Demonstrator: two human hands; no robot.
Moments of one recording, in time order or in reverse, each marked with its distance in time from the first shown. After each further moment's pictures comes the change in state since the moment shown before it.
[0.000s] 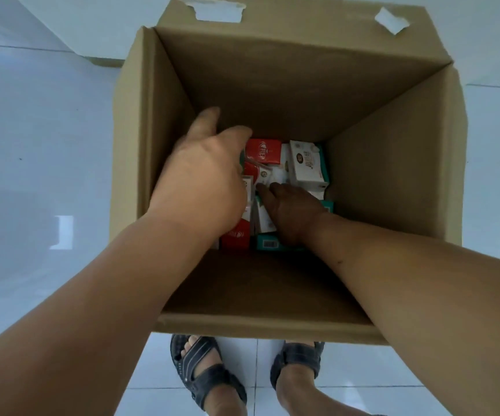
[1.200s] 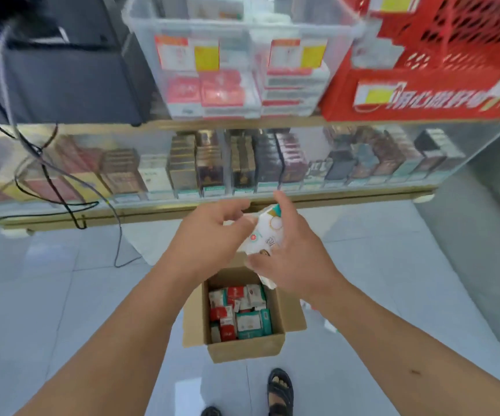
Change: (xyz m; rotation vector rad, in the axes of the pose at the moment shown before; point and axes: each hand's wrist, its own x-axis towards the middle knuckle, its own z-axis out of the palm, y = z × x) left_hand -0.270 0.233 -0.459 -0.574 -0.022 0.246; right_hand -0.527 -0.145 -0.414 0.873 0.887 0.183
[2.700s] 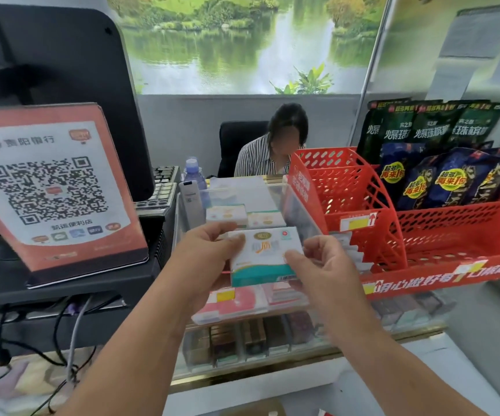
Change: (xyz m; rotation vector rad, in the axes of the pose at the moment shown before) left_hand 0.111 0.211 -0.141 -0.599 -0.018 0.015; right_hand 0.104 -0.188 -0.168 0.667 0.335 -0.043
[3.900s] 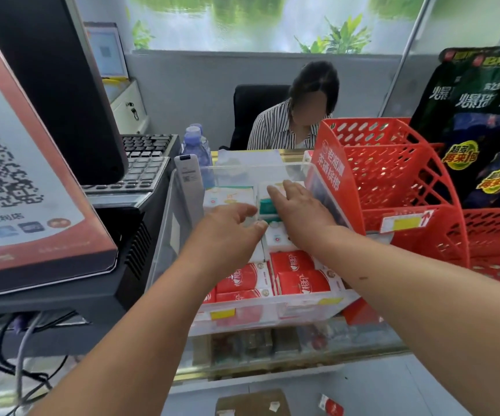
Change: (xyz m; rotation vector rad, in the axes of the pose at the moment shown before) left_hand 0.087 -0.010 0.014 0.802 0.151 0.168; right_hand 0.214 0.059 0.035 -1.466 -0.325 -0.447
